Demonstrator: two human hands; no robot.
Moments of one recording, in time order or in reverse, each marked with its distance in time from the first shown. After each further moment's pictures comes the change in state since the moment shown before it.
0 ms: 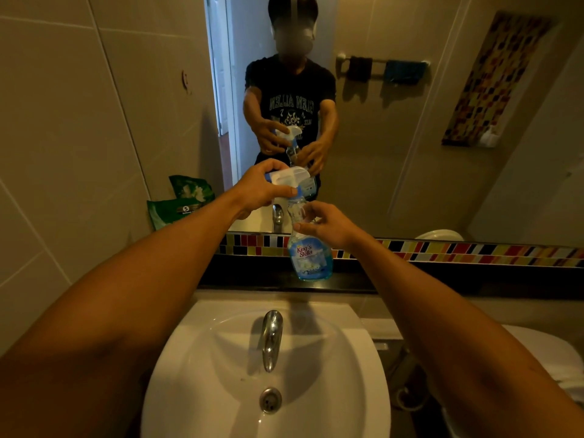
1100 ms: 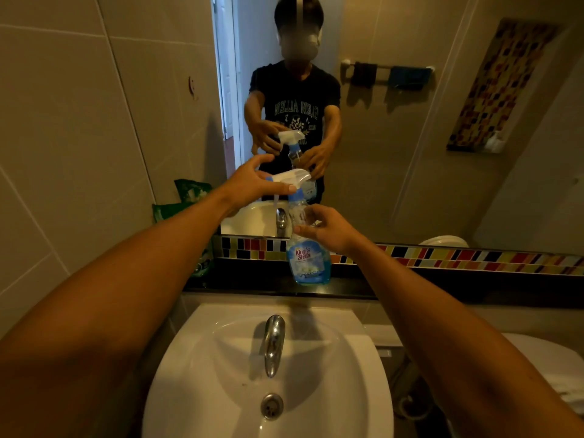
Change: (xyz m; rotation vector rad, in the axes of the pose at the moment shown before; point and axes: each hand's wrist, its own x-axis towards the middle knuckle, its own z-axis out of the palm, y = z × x) left_hand -0.007 0.010 -0.027 0.057 0.013 -0.057; right_hand -0.002 -0.012 0.003 -0.009 0.011 0.001
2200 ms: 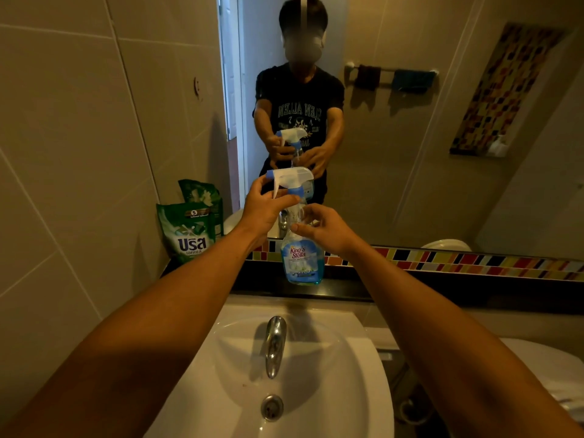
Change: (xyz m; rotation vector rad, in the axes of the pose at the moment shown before) left_hand -0.001 -0.042 0.058 -0.484 0.282 0.023; right_hand 0.003 -0.007 0.011 0.186 0.040 -0.056
